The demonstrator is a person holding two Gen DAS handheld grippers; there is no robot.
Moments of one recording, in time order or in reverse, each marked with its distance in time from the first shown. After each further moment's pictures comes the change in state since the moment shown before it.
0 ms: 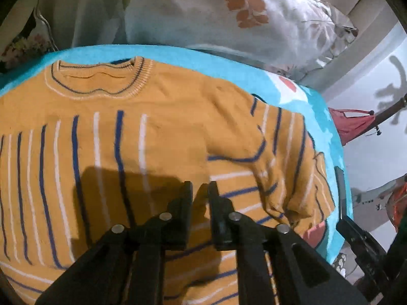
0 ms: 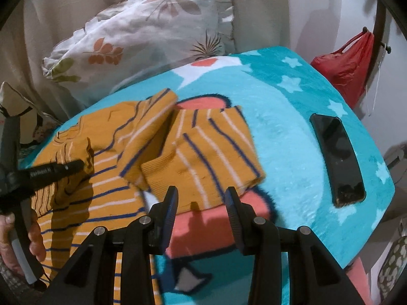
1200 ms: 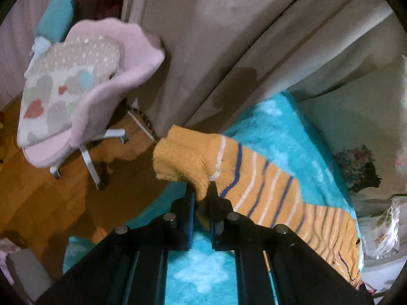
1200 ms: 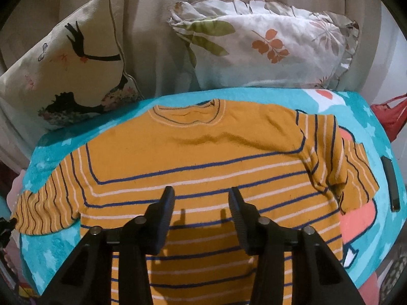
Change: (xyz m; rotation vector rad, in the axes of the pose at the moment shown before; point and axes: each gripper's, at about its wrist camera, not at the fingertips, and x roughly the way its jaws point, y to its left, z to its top) left arm -0.310 0.514 -0.166 -0.825 -0.409 0.385; right arm 0.009 0.294 -0.032 -0.200 -0.026 0.032
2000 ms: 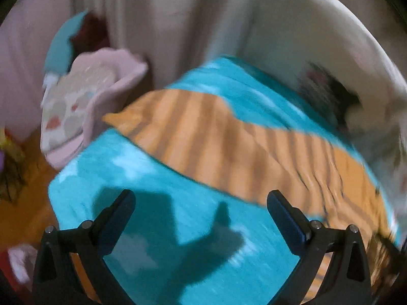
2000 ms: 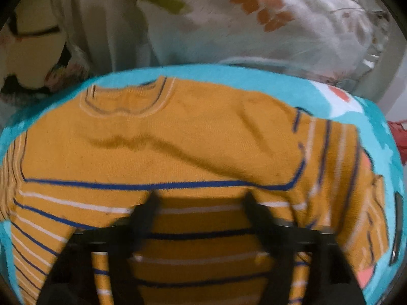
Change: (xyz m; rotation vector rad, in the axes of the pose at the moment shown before) left arm -0.039 -0.096 -0.123 0.127 -0.090 0.139; right arm 0.105 -0.081 0.032 -0.108 0.079 -0.027
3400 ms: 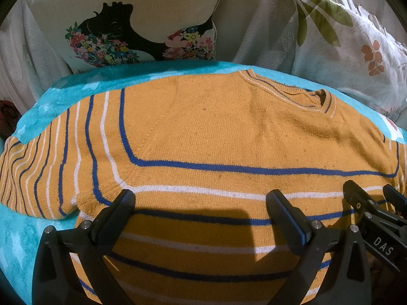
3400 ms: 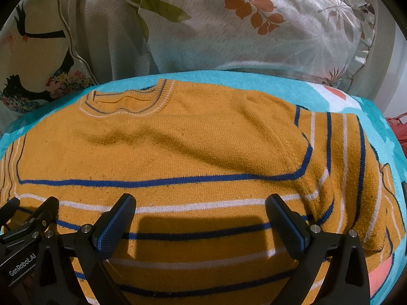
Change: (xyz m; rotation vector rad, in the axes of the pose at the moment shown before) left arm 0.067 -0.327 -0.140 0.554 -0.023 -0.121; right arm 0.014 -0.002 -0.024 0.009 -0.129 0.004
